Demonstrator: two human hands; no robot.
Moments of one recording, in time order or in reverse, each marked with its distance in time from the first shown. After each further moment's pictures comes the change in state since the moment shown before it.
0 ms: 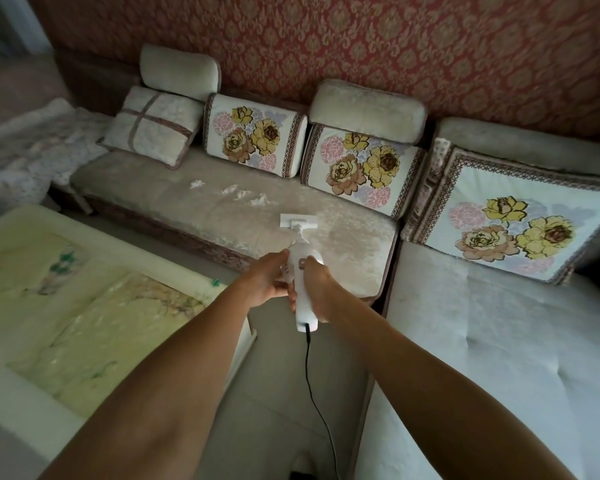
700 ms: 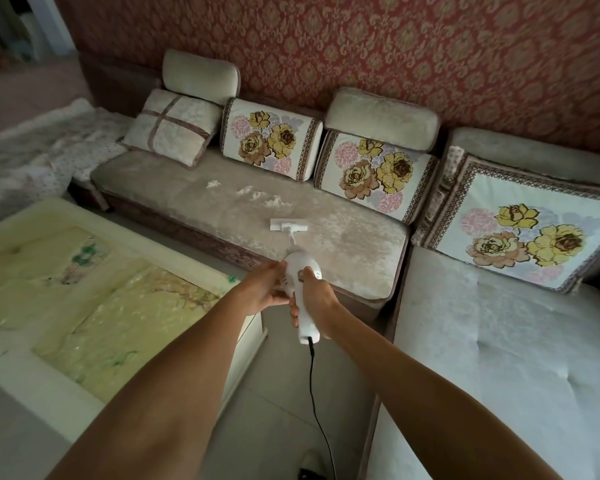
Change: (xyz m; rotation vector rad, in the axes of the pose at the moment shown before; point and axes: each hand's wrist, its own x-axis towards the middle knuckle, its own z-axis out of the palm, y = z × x) left_hand -0.040 -0.033 -0.068 -0.021 0.036 0.035; right_hand -0.015 0.061 0.052 -0.135 0.048 -0.031
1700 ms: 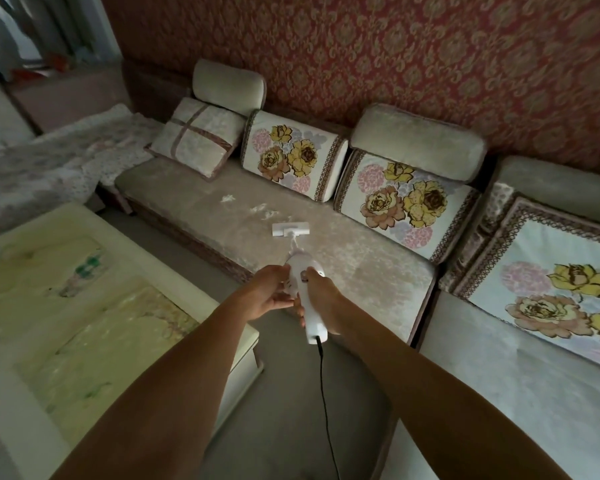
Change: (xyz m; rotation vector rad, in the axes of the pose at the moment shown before) left_hand 0.161 0.086 0.047 0.005 0.128 -0.014; right_hand 0.137 -0.152 -0.077 -0.188 -0.222 0.020
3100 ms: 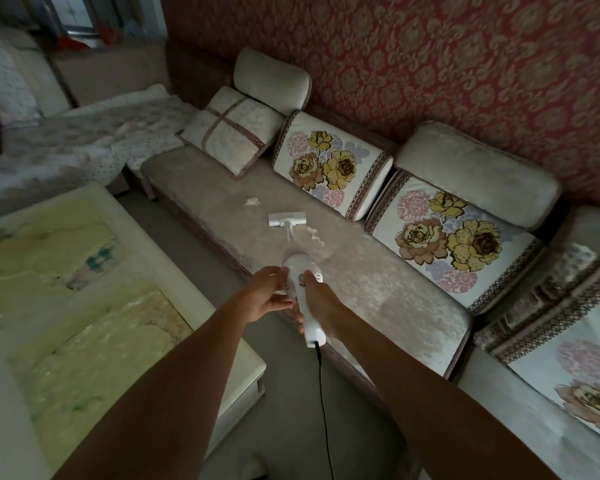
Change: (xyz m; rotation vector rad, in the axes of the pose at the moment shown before) left_hand 0.135 0.051 -0.092 -0.176 0.174 -0.015; right_hand 0.142 -0.097 0.039 -0.197 -0.070 -0.018
